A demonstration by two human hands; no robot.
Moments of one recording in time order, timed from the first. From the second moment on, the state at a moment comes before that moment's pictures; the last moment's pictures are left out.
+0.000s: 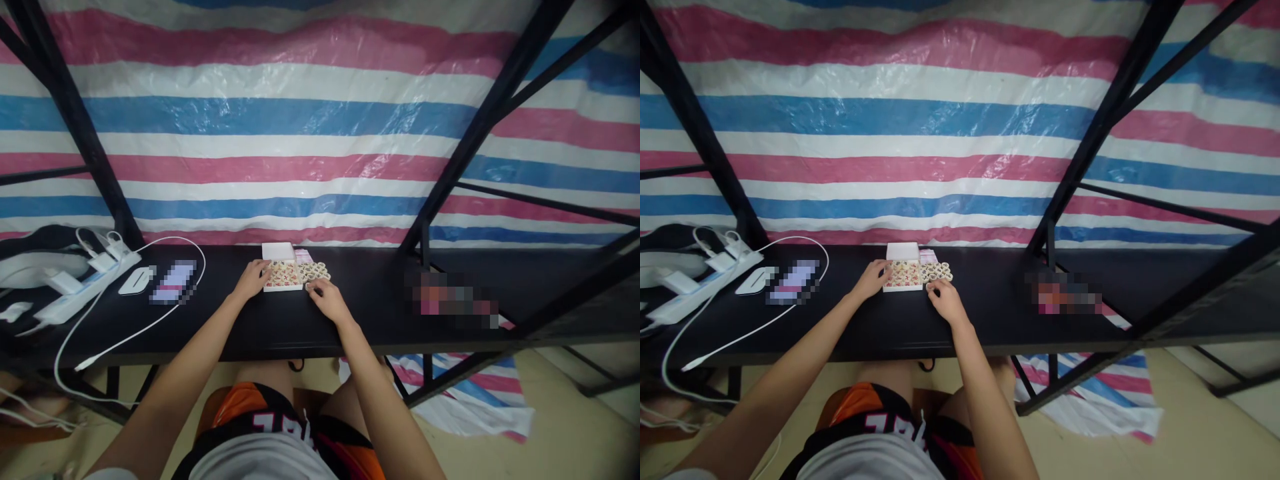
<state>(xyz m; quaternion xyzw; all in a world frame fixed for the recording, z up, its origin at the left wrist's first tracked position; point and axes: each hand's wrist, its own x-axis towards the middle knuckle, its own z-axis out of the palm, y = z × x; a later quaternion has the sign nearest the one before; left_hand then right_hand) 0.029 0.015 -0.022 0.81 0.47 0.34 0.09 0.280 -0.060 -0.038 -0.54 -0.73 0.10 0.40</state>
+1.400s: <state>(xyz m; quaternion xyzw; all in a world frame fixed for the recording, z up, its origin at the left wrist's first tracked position) 0.027 0.019 -0.024 0.83 0.49 0.26 0.10 0.281 -0.060 -0.040 -0.51 -0.75 0.13 0.41</state>
